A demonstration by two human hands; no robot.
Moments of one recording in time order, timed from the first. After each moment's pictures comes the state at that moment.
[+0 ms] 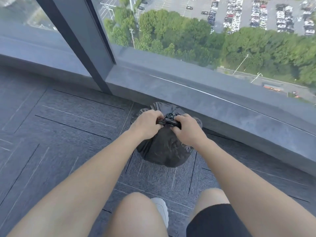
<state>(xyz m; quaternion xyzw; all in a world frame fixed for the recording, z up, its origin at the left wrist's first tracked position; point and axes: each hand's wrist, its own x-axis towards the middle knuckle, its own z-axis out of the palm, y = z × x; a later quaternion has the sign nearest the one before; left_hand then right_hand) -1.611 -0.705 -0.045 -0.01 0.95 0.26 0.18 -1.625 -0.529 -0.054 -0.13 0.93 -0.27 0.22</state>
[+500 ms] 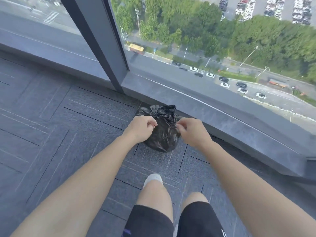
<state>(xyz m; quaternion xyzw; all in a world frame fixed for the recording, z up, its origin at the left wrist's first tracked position) -1.546 -0.723 0.161 -0.14 0.90 0.35 0.22 -1.589 -0.516 0.166 -0.11 0.92 -0.28 0.25</state>
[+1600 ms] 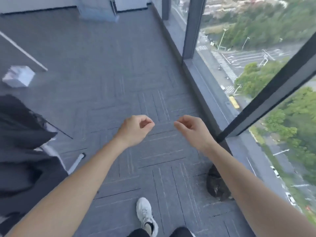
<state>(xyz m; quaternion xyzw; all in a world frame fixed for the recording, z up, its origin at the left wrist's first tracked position) -1.079 -0.863 0.653 -0.53 0.75 0.37 -0.14 -1.287 -0.788 0.642 -0.51 0.68 -0.36 0.39</state>
